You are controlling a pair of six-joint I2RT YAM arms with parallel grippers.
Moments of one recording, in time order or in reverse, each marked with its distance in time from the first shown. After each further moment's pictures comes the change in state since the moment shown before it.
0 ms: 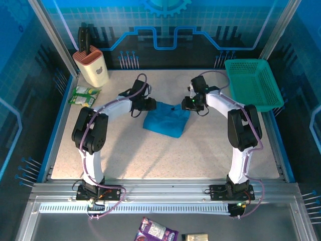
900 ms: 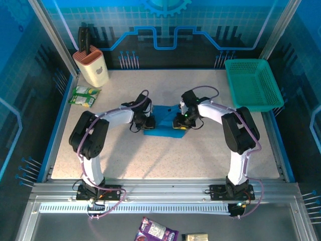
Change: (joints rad) left arm -0.075 -0.089 -0.227 -0.118 0.146 -0.079; right arm 0.117 -0.032 -0.178 -0.039 -0.203 0.085
